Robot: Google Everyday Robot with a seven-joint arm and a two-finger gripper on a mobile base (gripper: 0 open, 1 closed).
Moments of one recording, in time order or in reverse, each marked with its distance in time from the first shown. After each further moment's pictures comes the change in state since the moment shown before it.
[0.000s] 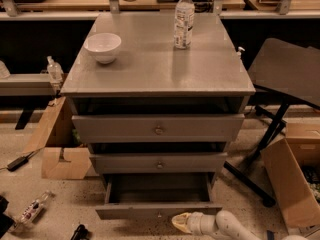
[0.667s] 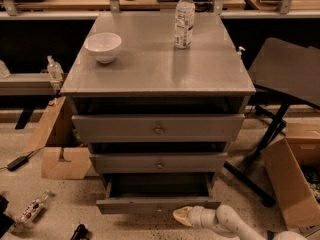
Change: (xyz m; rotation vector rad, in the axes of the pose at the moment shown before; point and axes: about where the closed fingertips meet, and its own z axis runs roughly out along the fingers) arm -0.007 -0.033 -0.001 0.039 -0.011 -0.001
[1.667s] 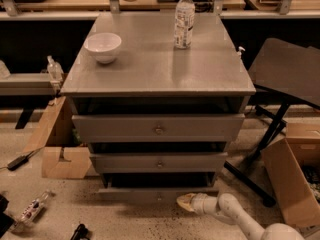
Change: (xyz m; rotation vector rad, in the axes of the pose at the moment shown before) arm -0.019 -0.067 -0.006 0.087 -0.010 -0.002
